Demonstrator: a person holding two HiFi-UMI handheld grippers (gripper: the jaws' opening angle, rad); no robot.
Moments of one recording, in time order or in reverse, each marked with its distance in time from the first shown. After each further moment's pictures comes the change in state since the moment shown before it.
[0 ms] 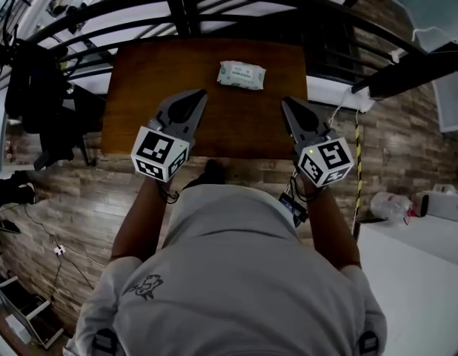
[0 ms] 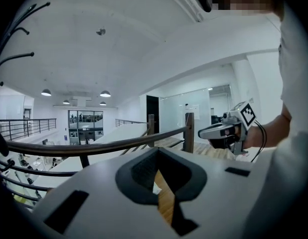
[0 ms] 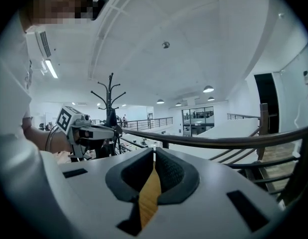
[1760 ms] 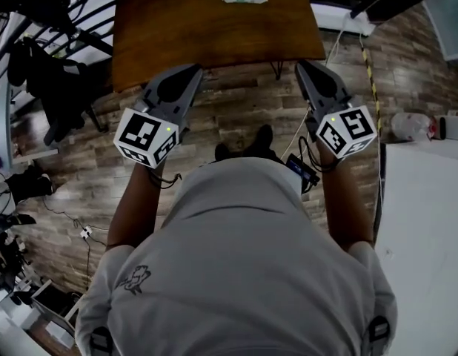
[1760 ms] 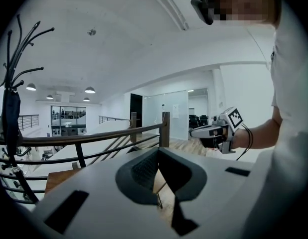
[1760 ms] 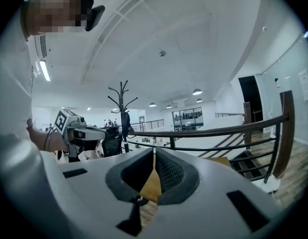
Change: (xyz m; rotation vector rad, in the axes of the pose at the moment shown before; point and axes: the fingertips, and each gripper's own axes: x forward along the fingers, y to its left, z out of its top) left arm -0.251 -0.104 -0.029 0.021 0.032 -0.204; right arm -0.151 0.223 -0.035 0.082 -0.034 -0.128
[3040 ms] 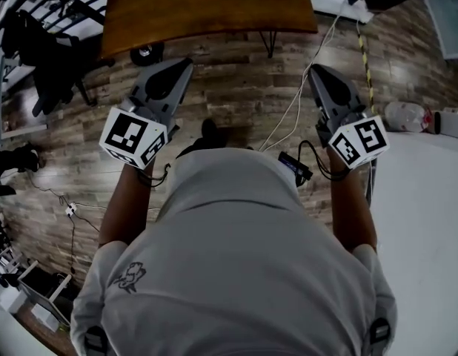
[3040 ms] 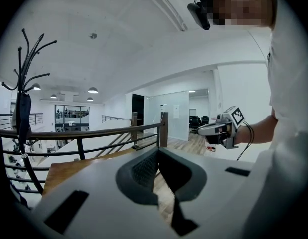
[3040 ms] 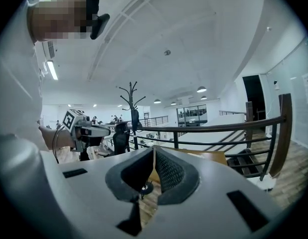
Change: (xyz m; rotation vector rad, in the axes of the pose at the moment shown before) left arm -0.046 -0.112 -0.019 -0.022 -0.003 0.033; right arm -0.139 0.023 -0.030 -0.024 0.044 0.055
